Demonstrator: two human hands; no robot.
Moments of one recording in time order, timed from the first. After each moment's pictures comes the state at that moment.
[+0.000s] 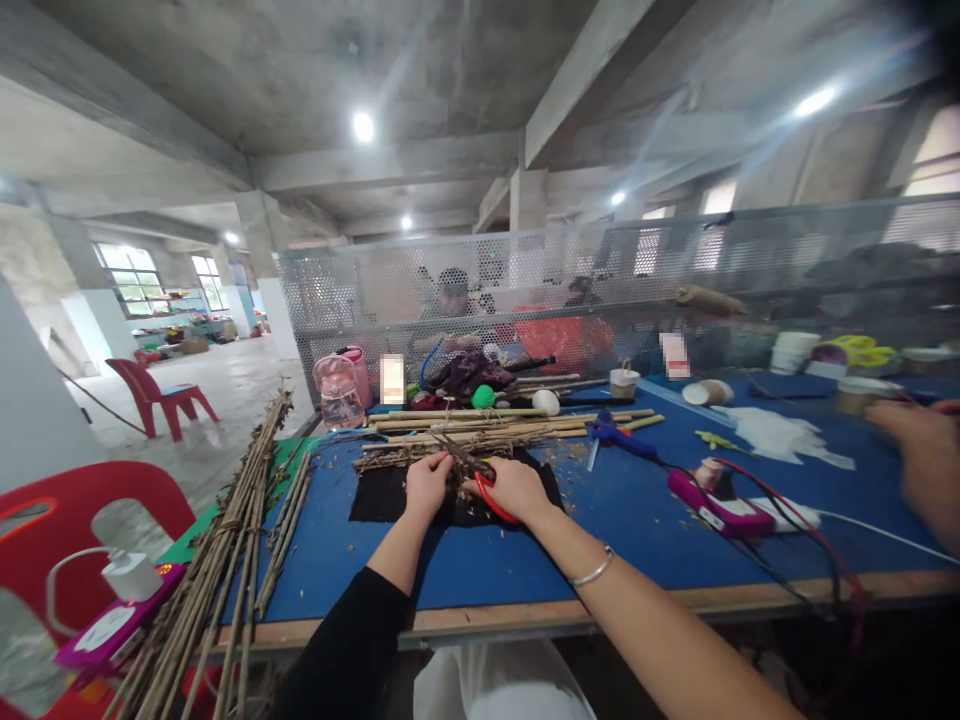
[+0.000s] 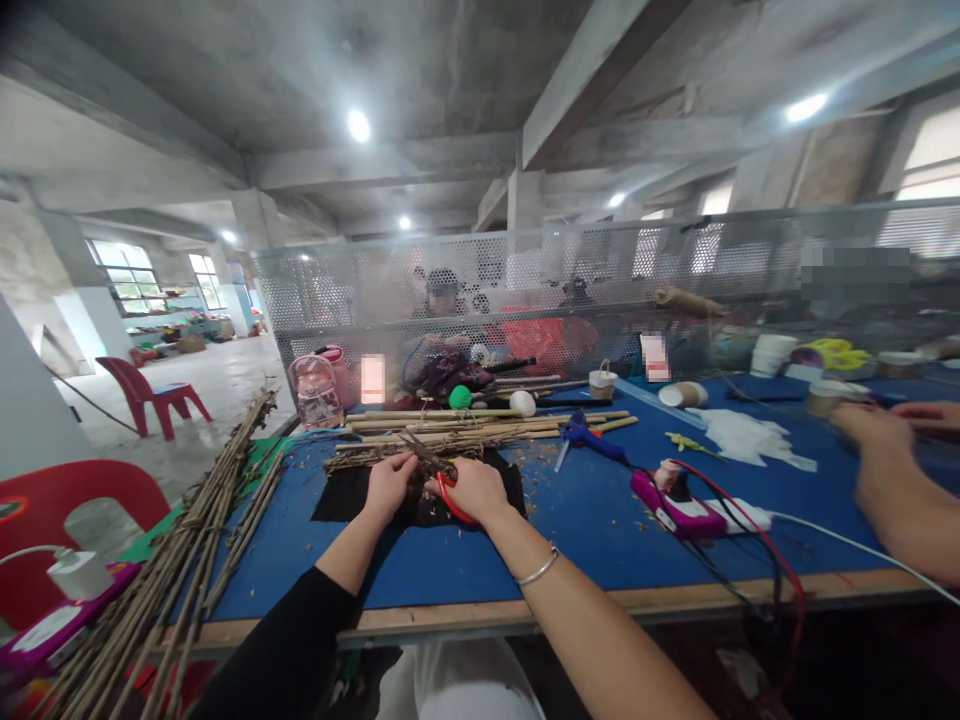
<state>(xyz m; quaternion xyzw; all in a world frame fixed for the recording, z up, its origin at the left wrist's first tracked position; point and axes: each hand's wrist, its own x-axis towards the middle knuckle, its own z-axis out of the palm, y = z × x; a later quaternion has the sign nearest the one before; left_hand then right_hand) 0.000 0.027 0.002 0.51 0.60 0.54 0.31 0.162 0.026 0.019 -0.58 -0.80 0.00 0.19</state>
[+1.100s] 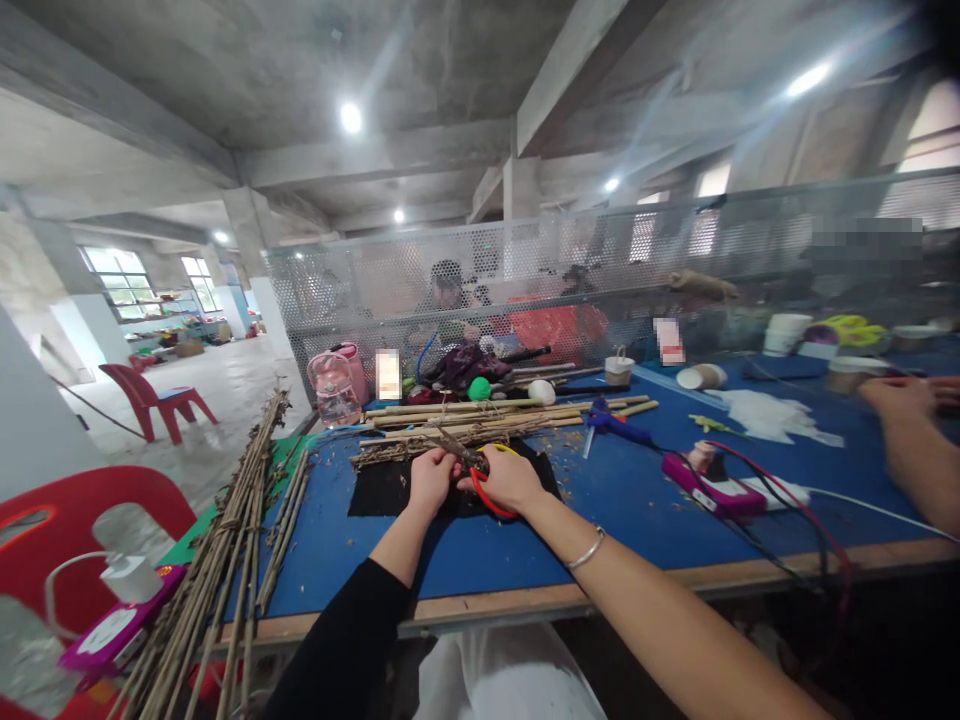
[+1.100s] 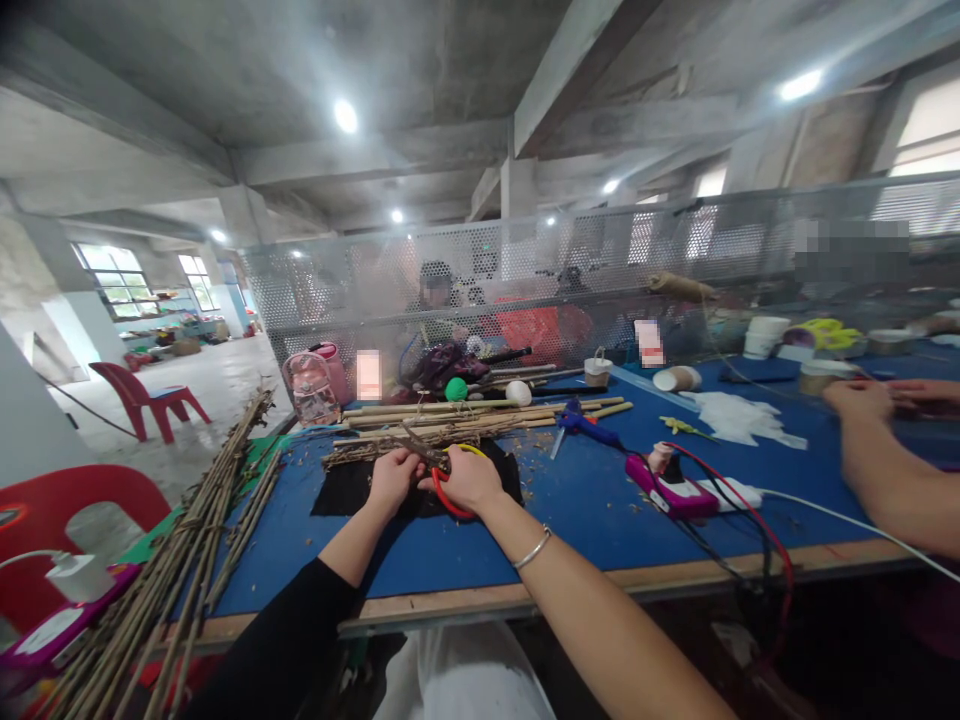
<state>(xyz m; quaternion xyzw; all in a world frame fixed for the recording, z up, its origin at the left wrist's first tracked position) 0.013 0.026 0.001 0.50 0.47 0.60 0.41 0.160 0.024 0.021 -0.57 -0.80 0.01 0.19</state>
